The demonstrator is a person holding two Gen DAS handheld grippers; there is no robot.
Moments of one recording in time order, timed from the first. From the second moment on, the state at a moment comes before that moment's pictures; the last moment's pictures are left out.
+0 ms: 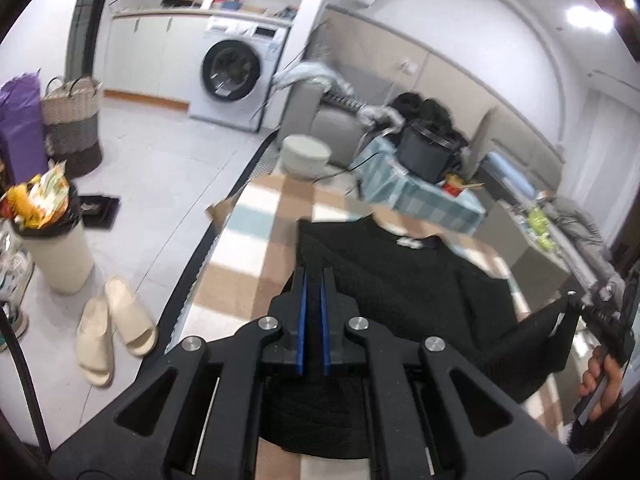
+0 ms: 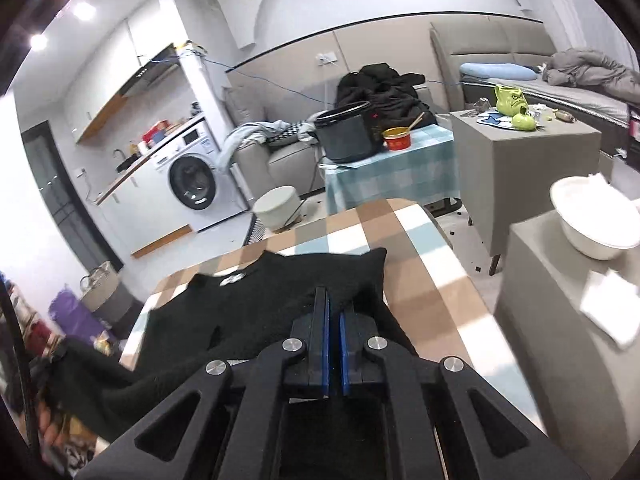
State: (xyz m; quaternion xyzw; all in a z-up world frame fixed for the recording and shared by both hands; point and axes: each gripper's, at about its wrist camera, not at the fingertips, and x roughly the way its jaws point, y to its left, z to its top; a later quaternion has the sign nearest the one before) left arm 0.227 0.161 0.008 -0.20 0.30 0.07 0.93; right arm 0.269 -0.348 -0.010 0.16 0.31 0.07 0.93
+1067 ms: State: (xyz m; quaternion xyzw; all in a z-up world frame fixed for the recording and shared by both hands) left arm 0.256 0.098 -0.110 -0.13 0.42 0.07 0.89; right arm 0.228 -0.327 -0.122 0.06 0.47 0.07 0.88
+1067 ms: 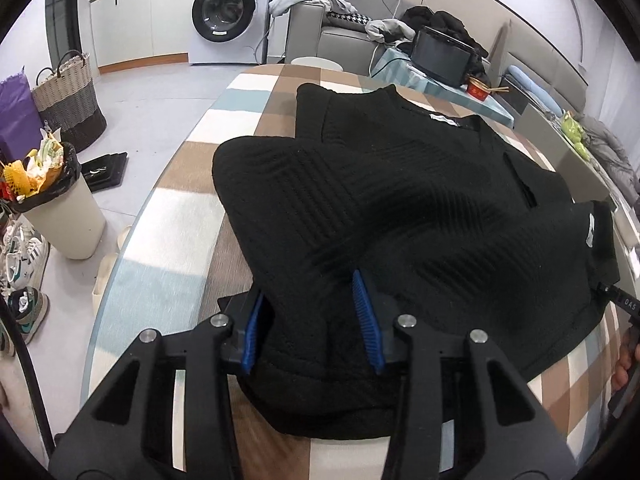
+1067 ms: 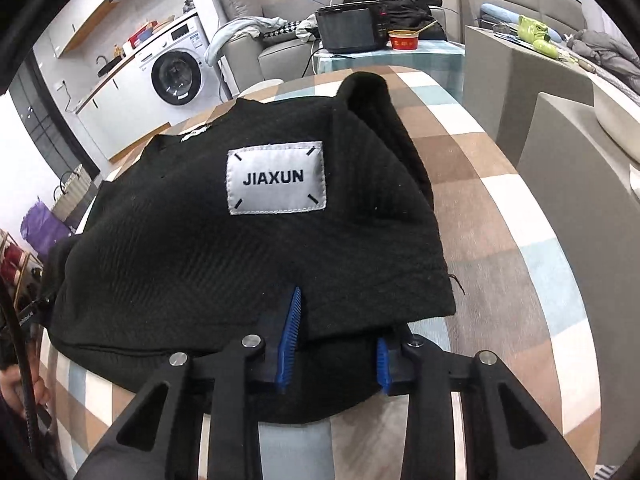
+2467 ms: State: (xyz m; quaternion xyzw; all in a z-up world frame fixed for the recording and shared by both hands) left arm 0.131 0.143 -0.034 -0.25 0.35 0.00 0.90; right arm 0.147 -0.376 -0.050 0.20 0.36 0.11 0.90
